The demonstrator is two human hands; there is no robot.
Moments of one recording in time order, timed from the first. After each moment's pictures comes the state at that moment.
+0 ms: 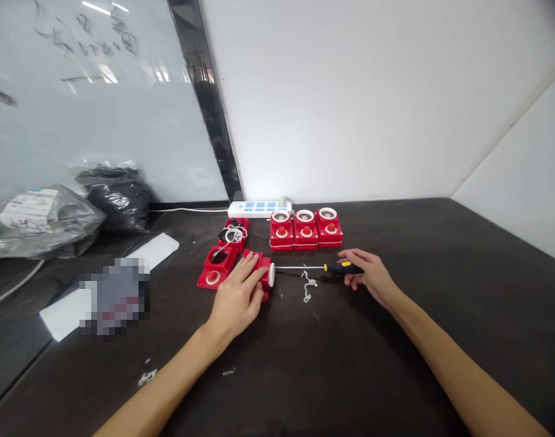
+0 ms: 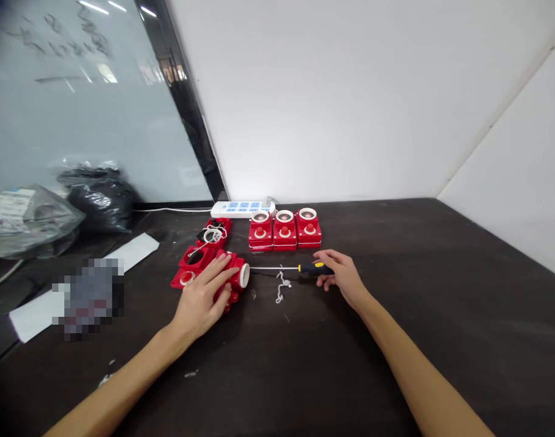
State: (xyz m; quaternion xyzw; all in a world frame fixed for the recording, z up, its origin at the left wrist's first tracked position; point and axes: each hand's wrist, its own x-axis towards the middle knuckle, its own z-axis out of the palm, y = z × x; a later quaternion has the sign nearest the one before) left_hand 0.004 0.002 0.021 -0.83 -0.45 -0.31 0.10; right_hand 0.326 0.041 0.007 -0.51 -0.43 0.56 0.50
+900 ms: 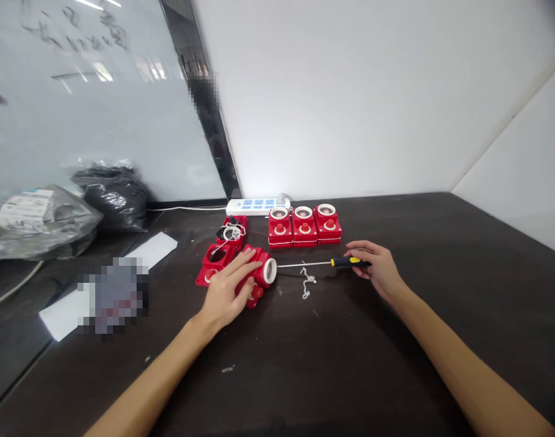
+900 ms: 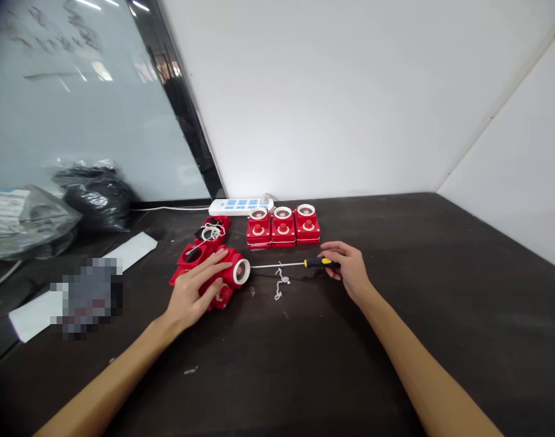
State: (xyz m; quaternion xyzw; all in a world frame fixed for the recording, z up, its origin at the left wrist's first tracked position) left_hand -0.017 0.012 0.026 -0.84 -0.42 -0.35 -0.02; right_hand 0.332 0.041 0.014 -0.53 -0.38 0.52 0.56
